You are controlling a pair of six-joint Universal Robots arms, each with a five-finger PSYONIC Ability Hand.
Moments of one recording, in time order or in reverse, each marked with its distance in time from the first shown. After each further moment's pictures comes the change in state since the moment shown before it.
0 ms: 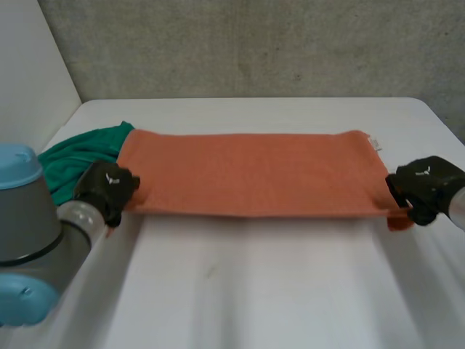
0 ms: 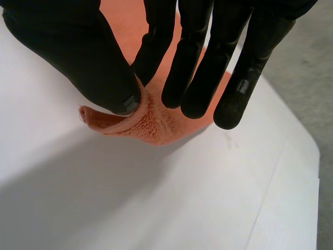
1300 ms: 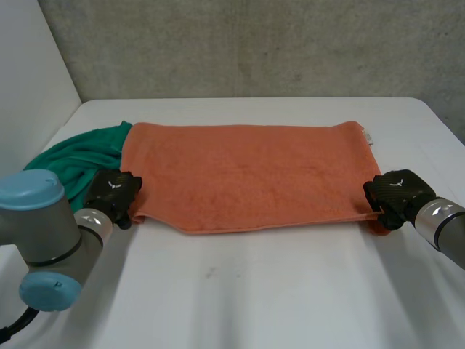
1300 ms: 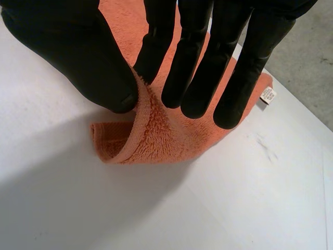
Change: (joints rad) left arm 0.073 -0.247 0.012 0.301 0.062 -0.206; right arm 0.037 0.205 0.046 -0.319 -0.037 0.160; left_hand -0.572 -0.637 -0.628 -0.643 -0.582; right_hand 0.000 0.000 0.000 0.000 0.000
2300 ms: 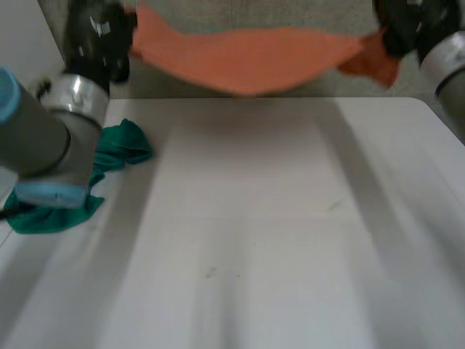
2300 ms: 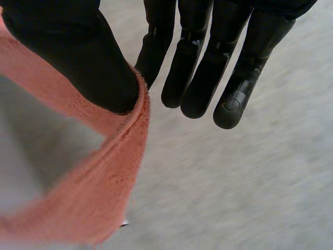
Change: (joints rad) left arm -0.114 0.164 0.371 0.120 -0.008 0.025; right arm 0.147 0.033 -0.655 -0.119 0.035 0.139; left_hand 0.577 0.643 0.634 0.648 0.603; right_hand 0.000 0.000 0.000 0.000 0.000
